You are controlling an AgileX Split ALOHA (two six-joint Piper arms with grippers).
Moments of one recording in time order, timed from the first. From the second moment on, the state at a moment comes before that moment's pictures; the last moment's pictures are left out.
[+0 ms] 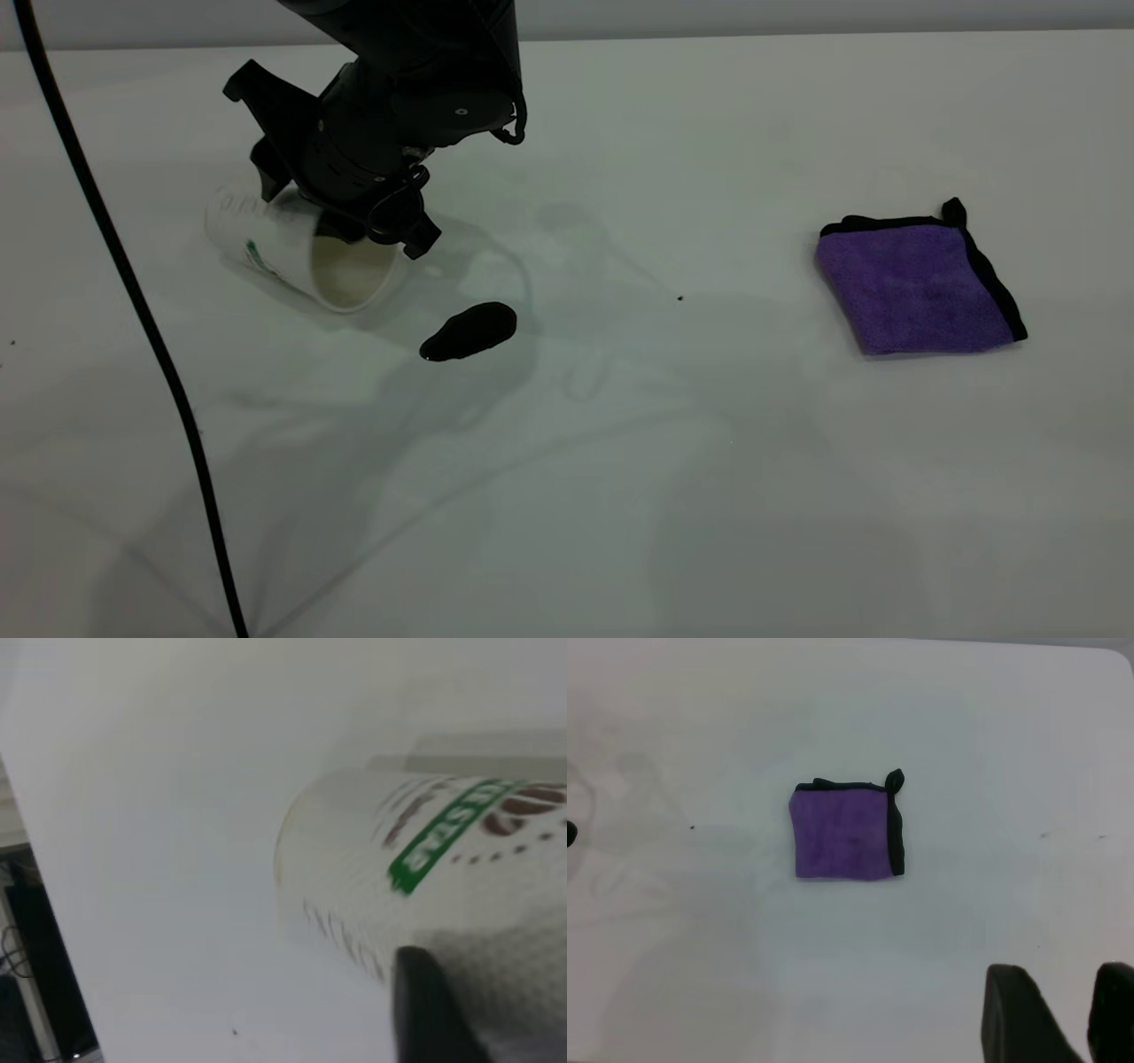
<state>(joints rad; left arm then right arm) -0.60 2.48 -1.49 0.97 0.90 -0.89 0.02 -0.02 -0.47 0.07 1.13 -0.06</state>
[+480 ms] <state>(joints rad) -0.47 2.21 -1.49 0.64 0.85 -0.49 0.02 -0.02 -0.47 0.07 1.13 -0.06</state>
